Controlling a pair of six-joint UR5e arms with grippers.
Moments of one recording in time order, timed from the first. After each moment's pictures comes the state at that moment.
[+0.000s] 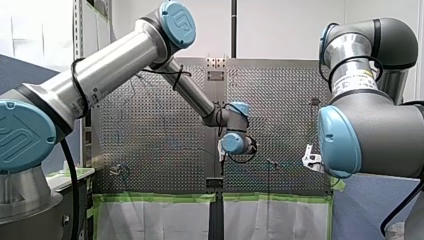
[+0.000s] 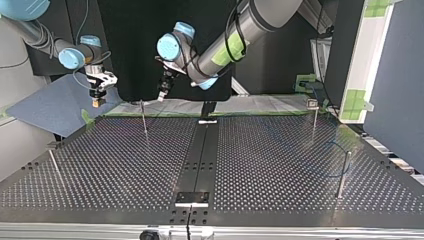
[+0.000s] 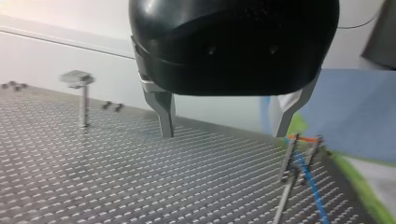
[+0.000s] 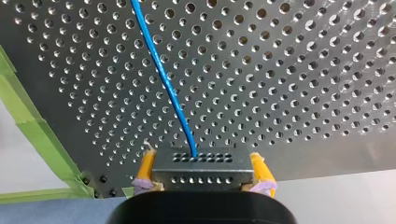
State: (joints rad) left arm -0.82 -2.42 -1.37 -2.63 -1.92 -1.75; right arm 1.54 -0.68 1.68 -0.85 1.29 1.78
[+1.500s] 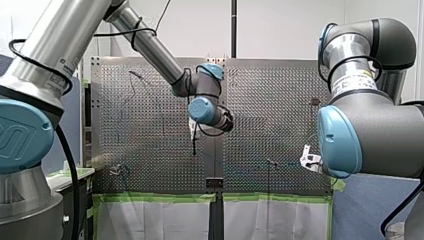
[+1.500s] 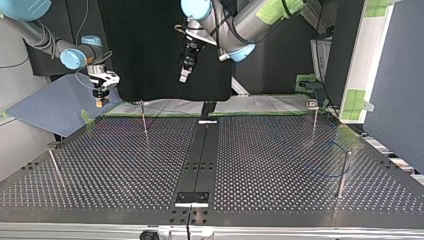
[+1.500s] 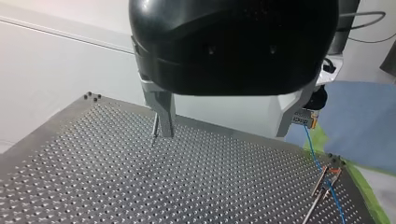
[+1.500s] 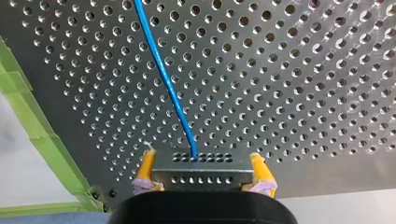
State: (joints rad) left arm -0.83 -1.96 -1.83 -2.66 -1.98 -1.81; right arm 1.55 -0.68 1.68 -0.84 1.26 1.78
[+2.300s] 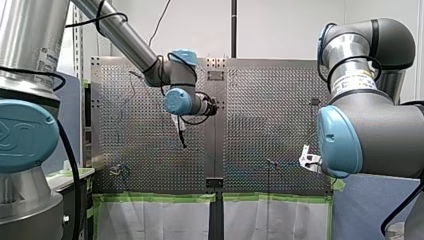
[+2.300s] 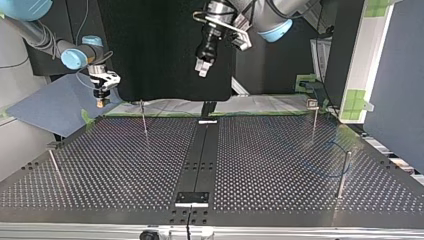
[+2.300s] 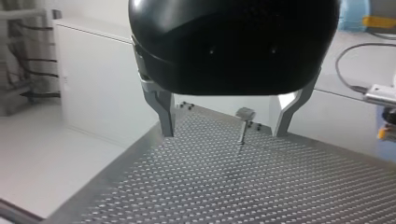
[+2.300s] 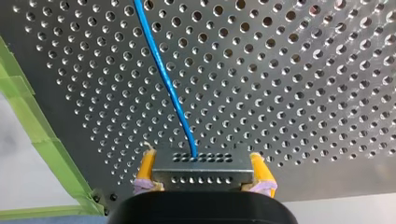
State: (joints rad) left arm -0.78 -1.72 -2.07 -2.47 -1.97 -1.94; right arm 1.55 -0.68 1.68 -0.84 1.26 1.78
